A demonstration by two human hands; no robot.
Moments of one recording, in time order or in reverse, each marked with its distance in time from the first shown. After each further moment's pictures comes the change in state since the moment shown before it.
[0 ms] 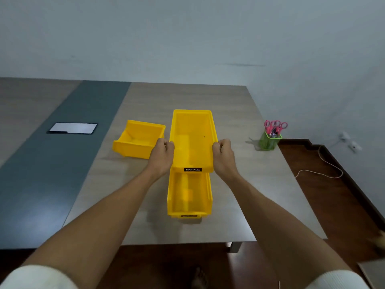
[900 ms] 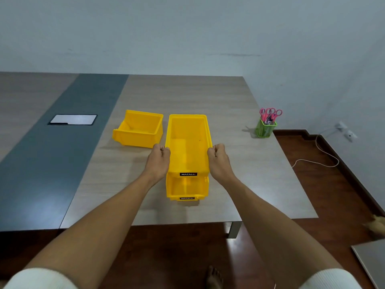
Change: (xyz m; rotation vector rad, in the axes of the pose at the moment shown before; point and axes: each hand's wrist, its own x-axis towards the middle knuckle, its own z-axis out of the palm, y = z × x) left_hand -0.065 -0.024 0.002 0.016 -0.049 -0.088; right_hand -0.063 0.026 -0.003 -0.034 -0.099 0.071
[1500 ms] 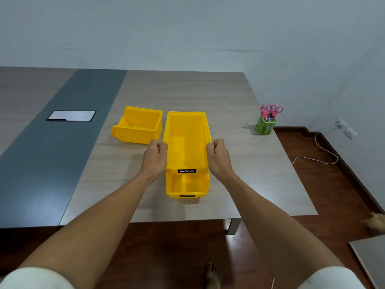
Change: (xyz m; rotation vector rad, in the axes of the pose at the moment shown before) left_hand -0.003 0.003 -0.005 -0.022 0.079 0.018; right_hand 0.000 -0.006 0.004 -0.024 0.041 -0.050
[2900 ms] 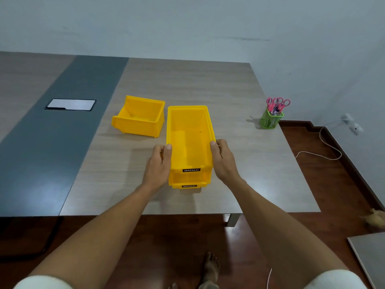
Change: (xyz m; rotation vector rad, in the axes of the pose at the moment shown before) left_hand -0.031 -0.039 0.015 -0.031 -0.021 0.041; right_hand -0.005 0.040 0.005 0.081 -0.057 -0.055
